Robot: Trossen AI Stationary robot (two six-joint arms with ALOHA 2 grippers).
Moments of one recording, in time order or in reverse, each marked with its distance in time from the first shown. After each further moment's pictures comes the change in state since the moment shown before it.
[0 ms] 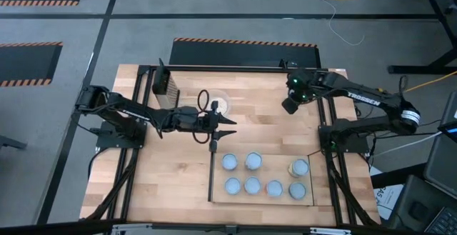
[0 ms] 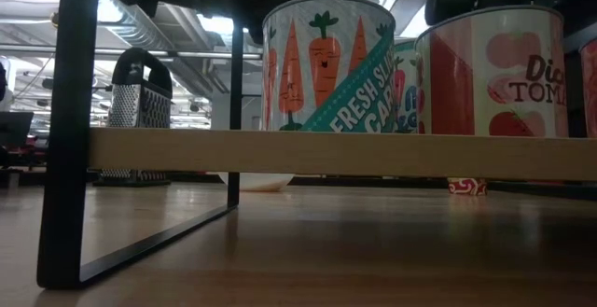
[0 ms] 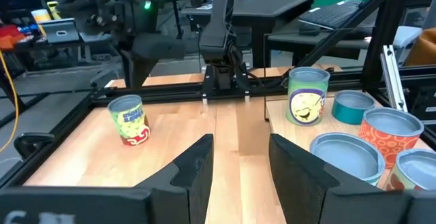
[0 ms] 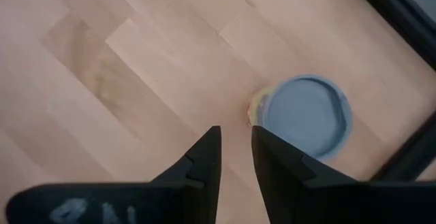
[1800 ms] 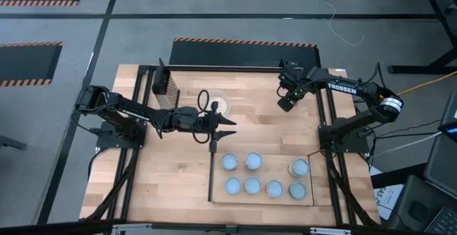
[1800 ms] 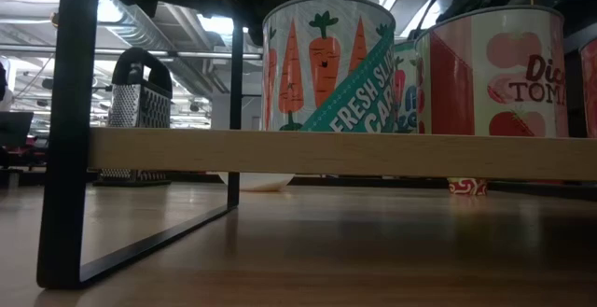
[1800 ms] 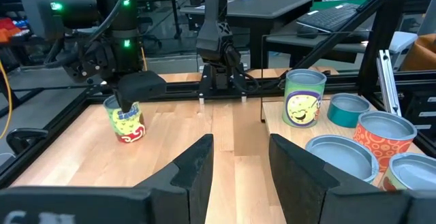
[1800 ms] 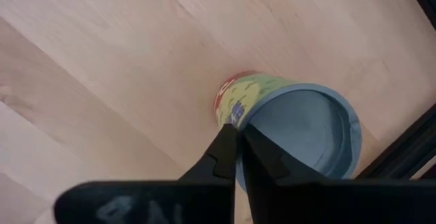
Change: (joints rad) left arm -0.003 0.000 0.000 -0.001 0.003 -0.030; right arm -0.100 0.263 0.003 0.047 0.022 -0.099
